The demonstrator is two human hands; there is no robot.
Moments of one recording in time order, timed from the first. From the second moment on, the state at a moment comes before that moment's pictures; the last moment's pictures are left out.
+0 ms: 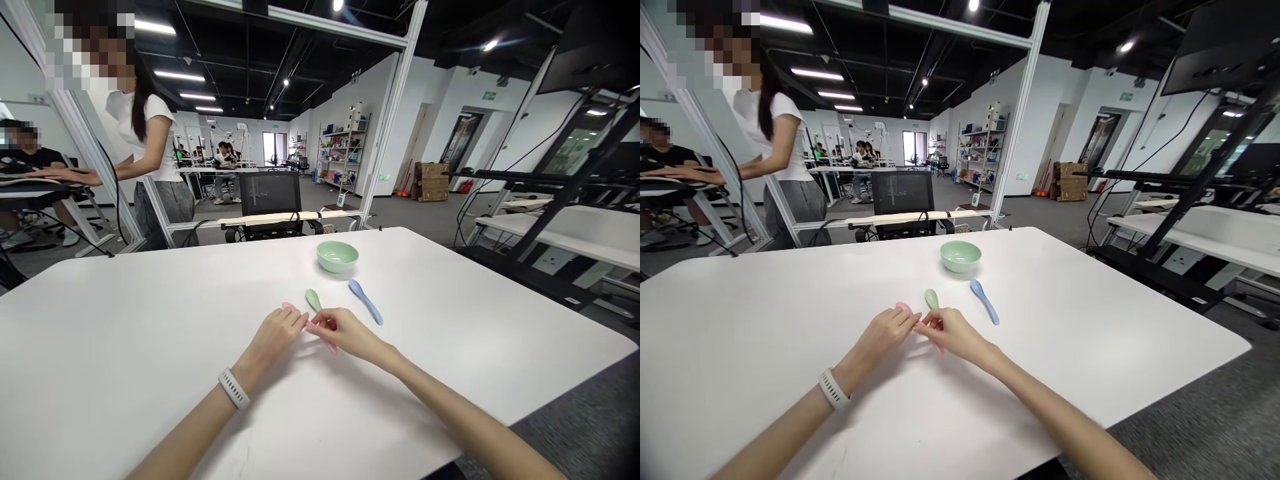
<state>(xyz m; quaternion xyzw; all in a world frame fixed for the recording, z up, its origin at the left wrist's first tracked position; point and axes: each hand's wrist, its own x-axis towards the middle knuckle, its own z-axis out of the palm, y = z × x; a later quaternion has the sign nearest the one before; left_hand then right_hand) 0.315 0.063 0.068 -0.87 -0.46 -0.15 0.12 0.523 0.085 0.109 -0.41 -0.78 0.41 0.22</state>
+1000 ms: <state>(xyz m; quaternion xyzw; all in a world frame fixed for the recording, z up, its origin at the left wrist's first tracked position) 0.368 0.117 0.044 -0.80 -0.58 -0.17 -0.02 0.757 0.222 0.028 -0.65 -0.69 0.04 0.30</state>
